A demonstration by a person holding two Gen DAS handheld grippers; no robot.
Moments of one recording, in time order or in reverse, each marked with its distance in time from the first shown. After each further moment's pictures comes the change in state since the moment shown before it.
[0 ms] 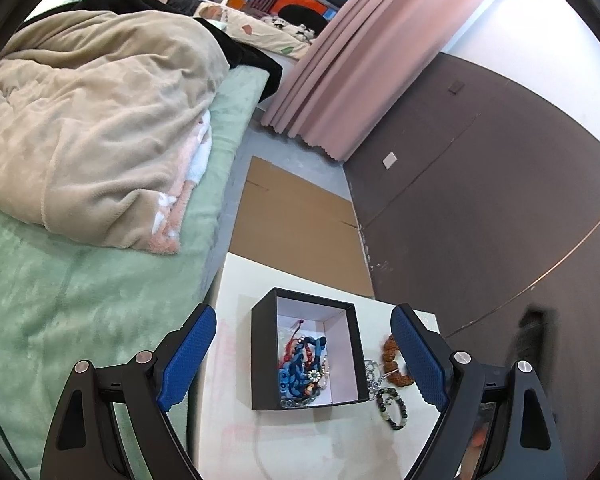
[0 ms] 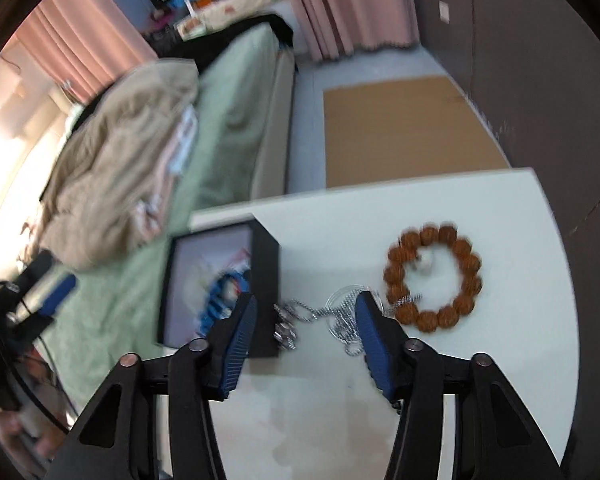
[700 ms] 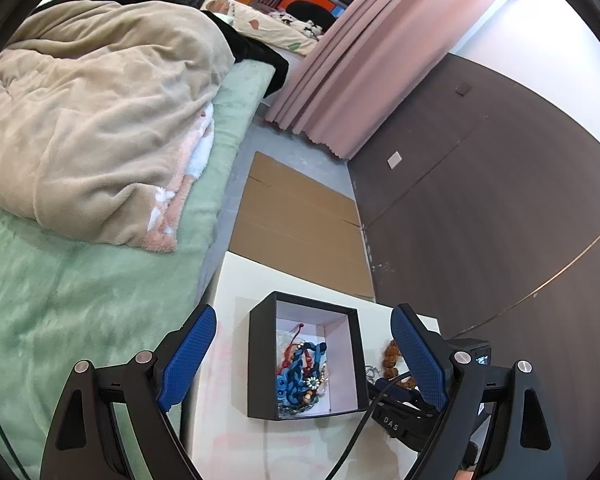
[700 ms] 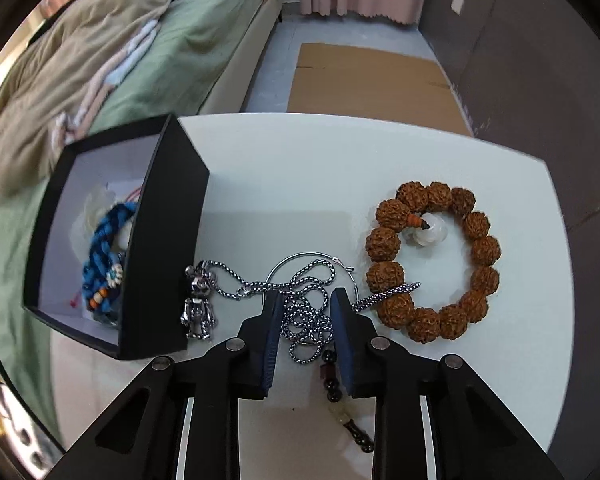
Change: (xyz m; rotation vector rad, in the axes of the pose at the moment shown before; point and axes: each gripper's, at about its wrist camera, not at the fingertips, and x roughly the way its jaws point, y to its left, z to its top) left arm 0.013 0.003 0.005 -0.030 0.011 0.003; right arm 0.061 0.003 -0.020 -0.155 0.113 -0.249
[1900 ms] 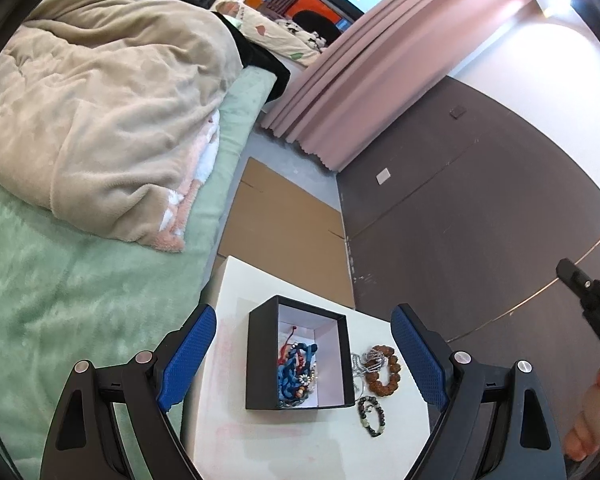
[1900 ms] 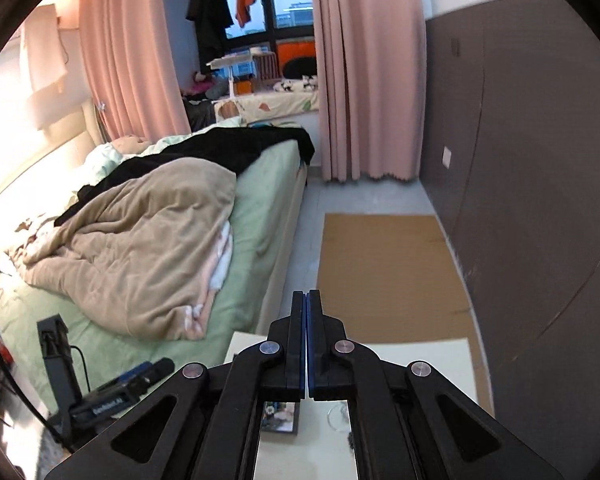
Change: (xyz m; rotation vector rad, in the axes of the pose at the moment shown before) left arm -0.029 0.020 0.004 -0.076 -0.029 -0.074; right arm -0.273 0.035 0.064 -0.005 -0.526 0.068
